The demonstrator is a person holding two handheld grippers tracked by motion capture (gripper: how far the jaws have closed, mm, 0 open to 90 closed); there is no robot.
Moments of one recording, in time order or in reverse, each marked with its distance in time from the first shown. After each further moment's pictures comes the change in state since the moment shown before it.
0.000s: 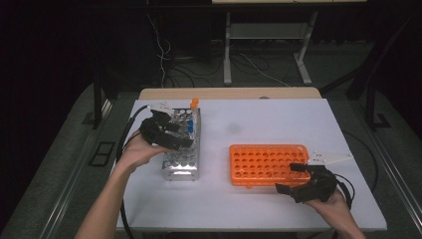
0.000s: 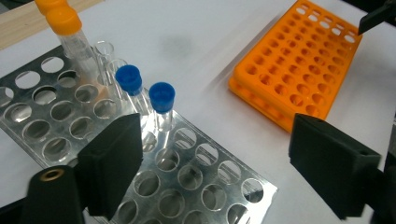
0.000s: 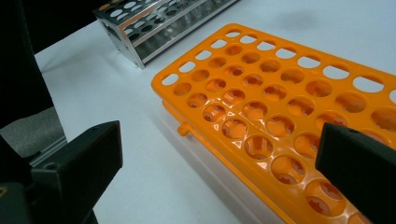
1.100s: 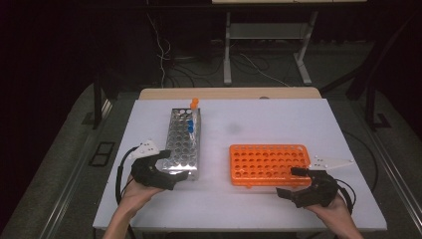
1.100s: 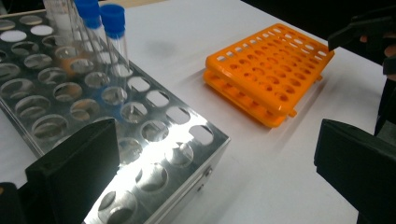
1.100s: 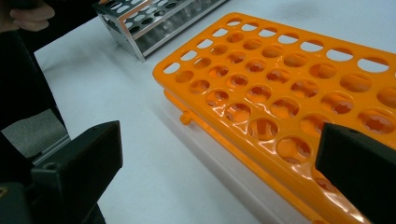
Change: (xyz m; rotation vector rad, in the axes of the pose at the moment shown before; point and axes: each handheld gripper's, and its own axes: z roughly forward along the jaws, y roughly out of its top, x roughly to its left) left arm -0.048 -0.095 0.000 -0.256 0.034 -0.055; right arm 0.003 -0.012 -0.002 -0.001 -0.003 0.017
